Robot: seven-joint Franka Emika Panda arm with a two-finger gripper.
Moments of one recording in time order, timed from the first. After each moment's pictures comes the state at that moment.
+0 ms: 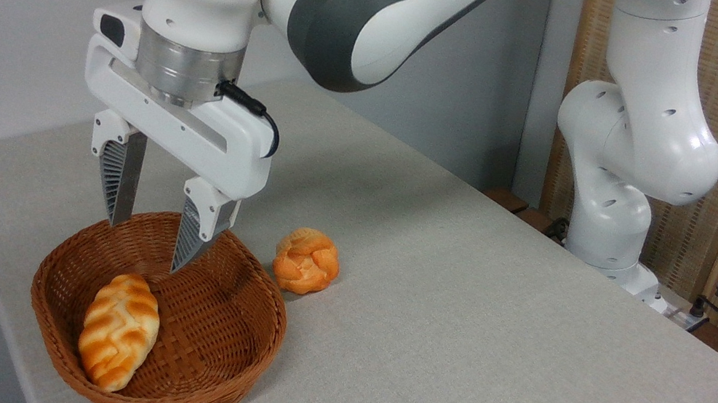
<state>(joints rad) -0.14 0.12 0.06 -1.74 -0.28 2.10 0.40</state>
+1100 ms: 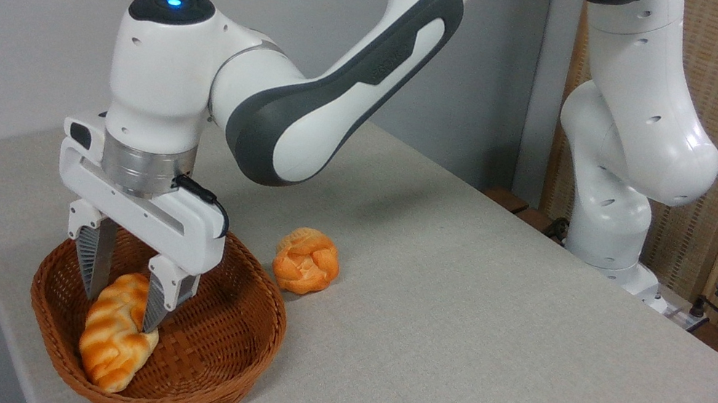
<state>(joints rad) -0.21 0.31 0.05 -1.77 -0.21 2.33 0.30</state>
